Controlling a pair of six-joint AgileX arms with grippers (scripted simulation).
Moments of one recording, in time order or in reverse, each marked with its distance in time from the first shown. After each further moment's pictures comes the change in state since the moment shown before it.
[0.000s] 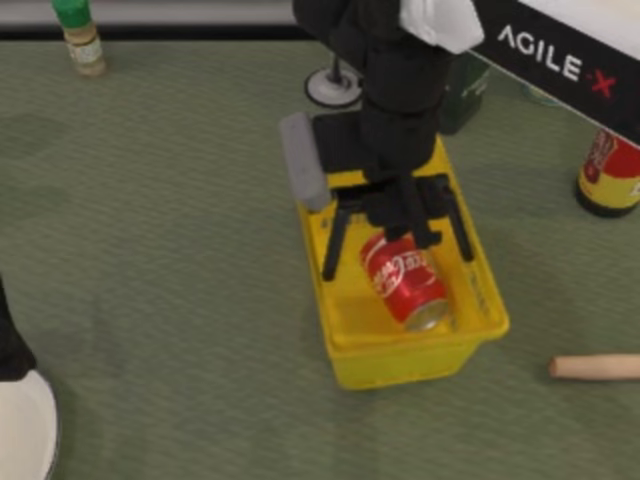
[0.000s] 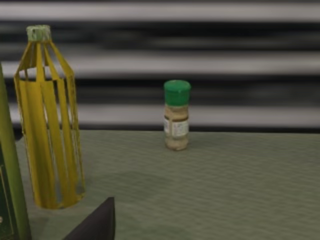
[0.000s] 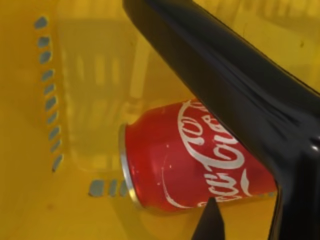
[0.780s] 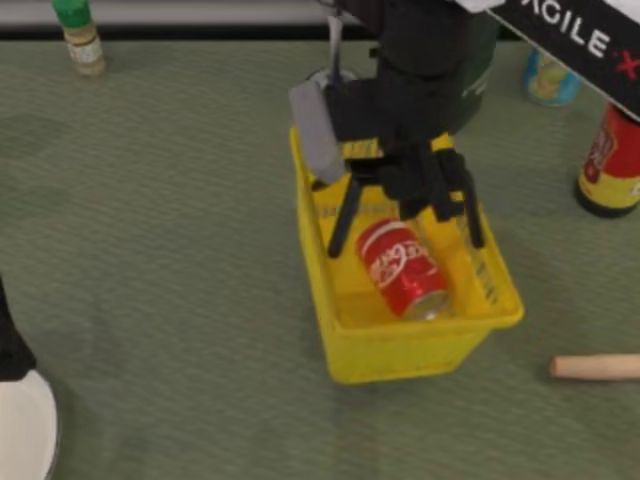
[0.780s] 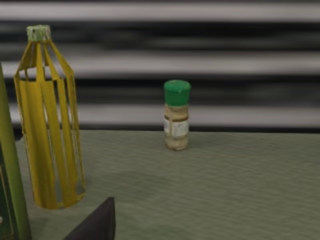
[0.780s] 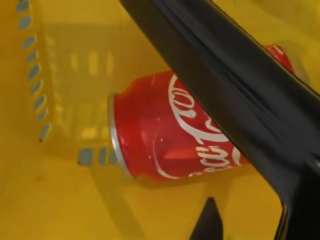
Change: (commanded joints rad) left arm 0.000 0.000 0.000 0.000 0.000 0.000; right arm -0.020 0.003 0.152 -0.150 0.000 -0.026
